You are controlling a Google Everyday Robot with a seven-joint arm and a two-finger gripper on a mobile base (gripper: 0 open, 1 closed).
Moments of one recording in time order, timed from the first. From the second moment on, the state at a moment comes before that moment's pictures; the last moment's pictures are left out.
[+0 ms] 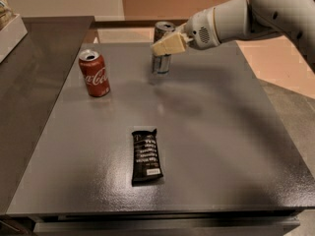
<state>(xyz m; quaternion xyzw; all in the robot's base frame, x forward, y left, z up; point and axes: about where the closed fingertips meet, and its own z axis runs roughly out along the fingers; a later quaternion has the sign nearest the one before) 0.648 -0.025 0.953 -0.45 0.73 0.30 0.43</state>
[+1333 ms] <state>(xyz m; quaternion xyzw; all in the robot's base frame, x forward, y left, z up) 0.592 0.097 0.923 -0.58 0.66 0.32 0.36</state>
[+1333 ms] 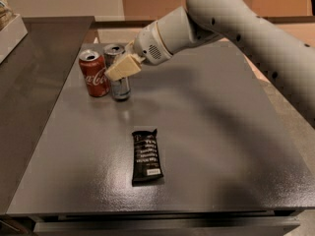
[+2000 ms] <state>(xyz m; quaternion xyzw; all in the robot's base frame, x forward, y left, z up) 0.594 0.101 0.912 -0.58 0.67 0.31 0.36</state>
